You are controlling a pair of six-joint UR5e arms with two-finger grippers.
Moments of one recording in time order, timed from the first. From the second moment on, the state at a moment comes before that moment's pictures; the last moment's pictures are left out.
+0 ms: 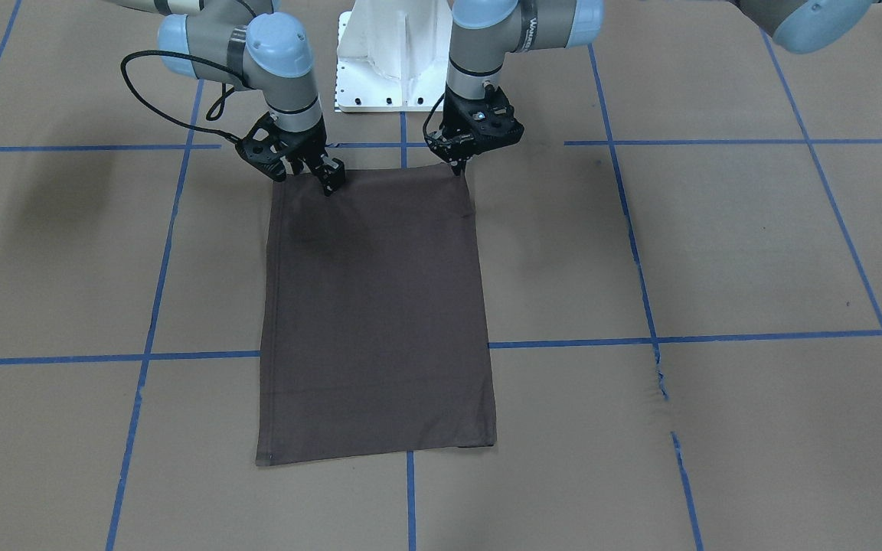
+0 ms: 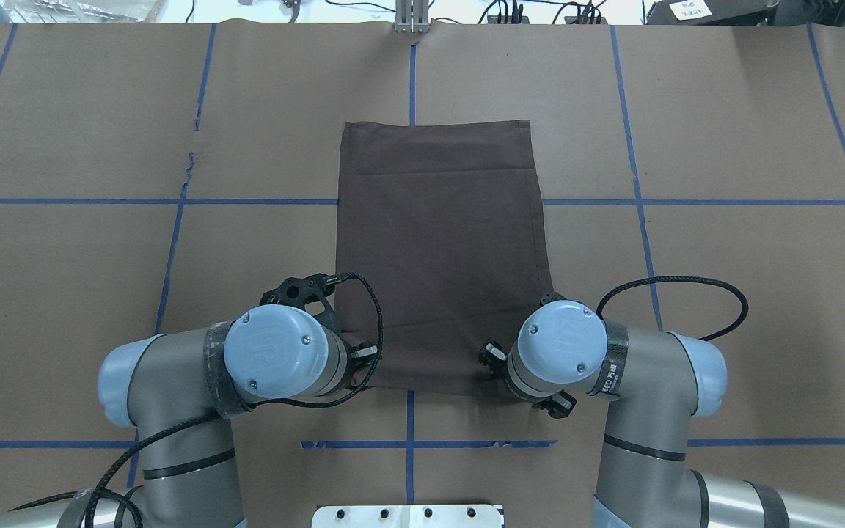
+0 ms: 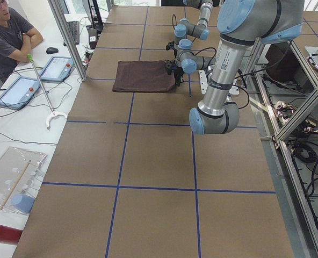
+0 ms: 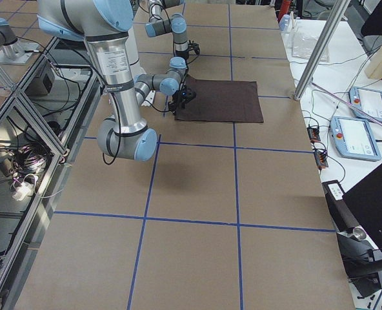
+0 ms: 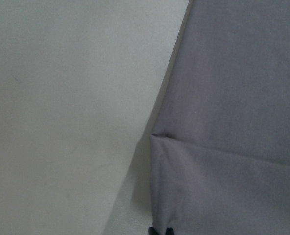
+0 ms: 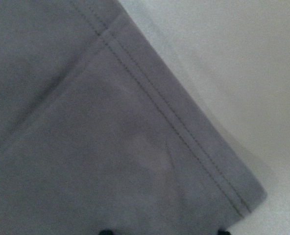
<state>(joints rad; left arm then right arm) -0.30 -2.12 -1.87 -1.58 -1.68 -1.73 0.31 -1.17 1.84 -1.53 1.79 2.01</state>
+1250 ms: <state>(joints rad) -0.30 -2.12 -1.87 -1.58 -1.68 -1.73 0.33 -1.15 1.85 -1.53 1.79 2.01</state>
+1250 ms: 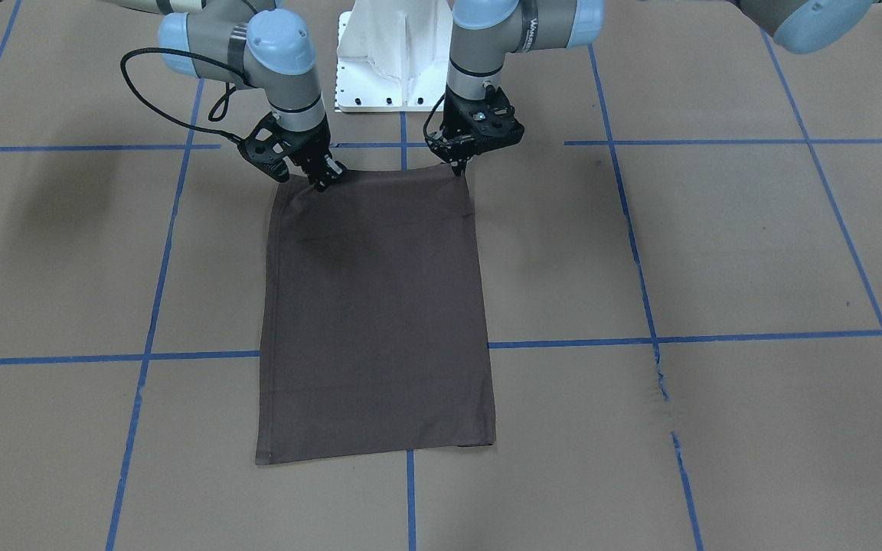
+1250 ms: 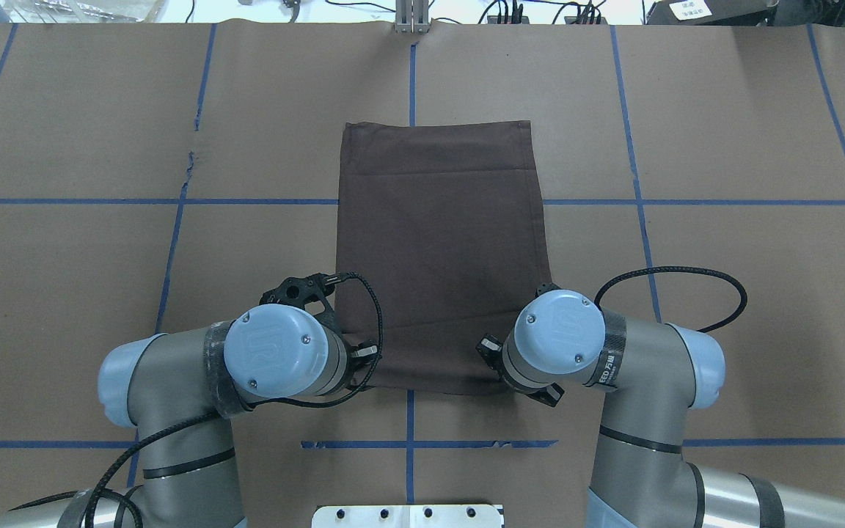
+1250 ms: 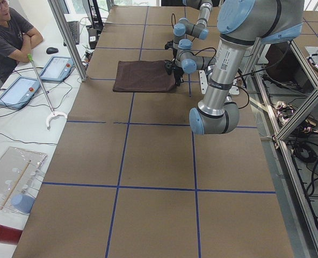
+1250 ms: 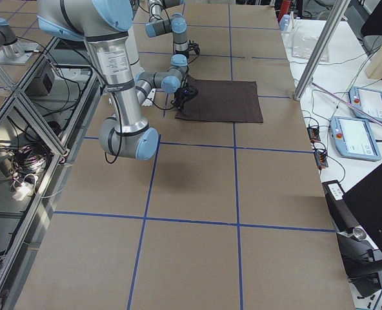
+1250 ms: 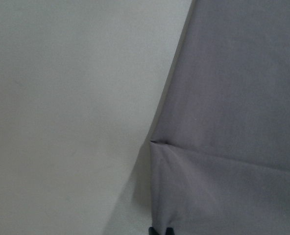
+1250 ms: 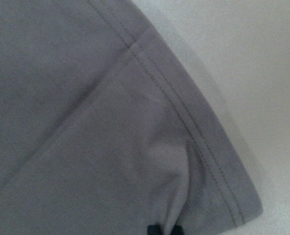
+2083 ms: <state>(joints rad) -0.30 -2.11 -1.89 -1.56 -1.68 -1.73 0.34 -1.15 1.89 -1.52 1.80 2.02</state>
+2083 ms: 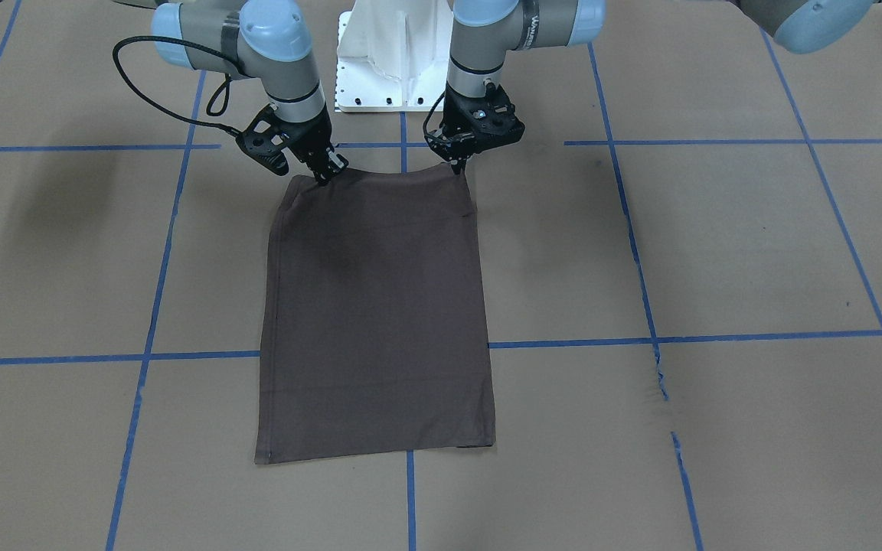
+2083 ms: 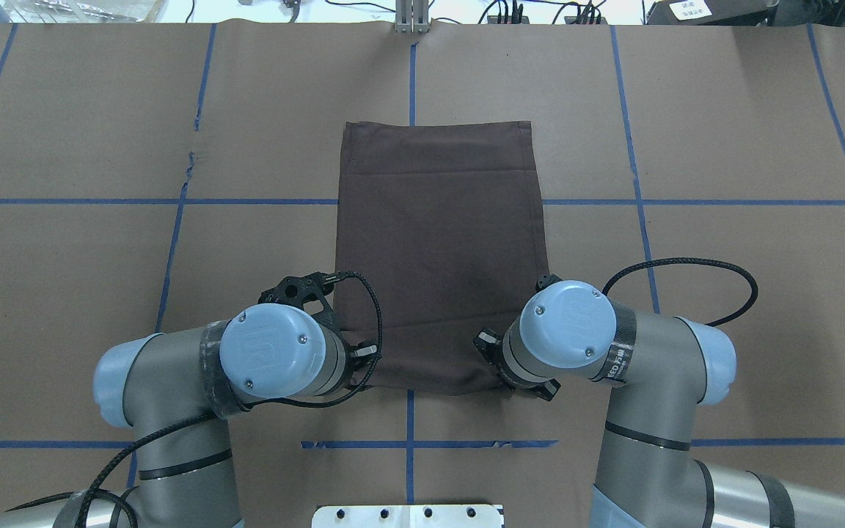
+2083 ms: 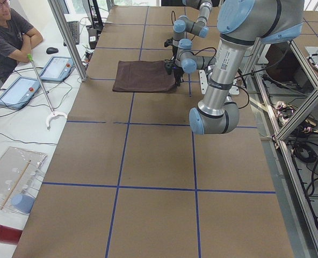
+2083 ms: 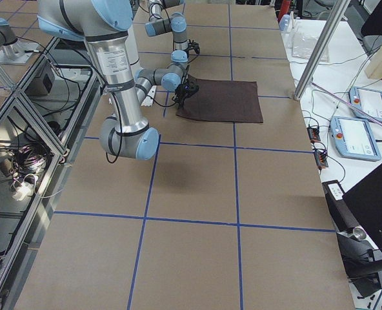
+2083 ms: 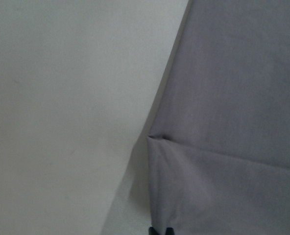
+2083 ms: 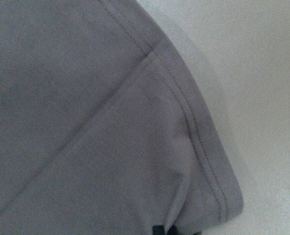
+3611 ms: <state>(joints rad) -0.35 -2.05 -2.13 -1.42 -1.75 -1.70 0.43 -1.11 1.97 -1.52 1.91 1.93</state>
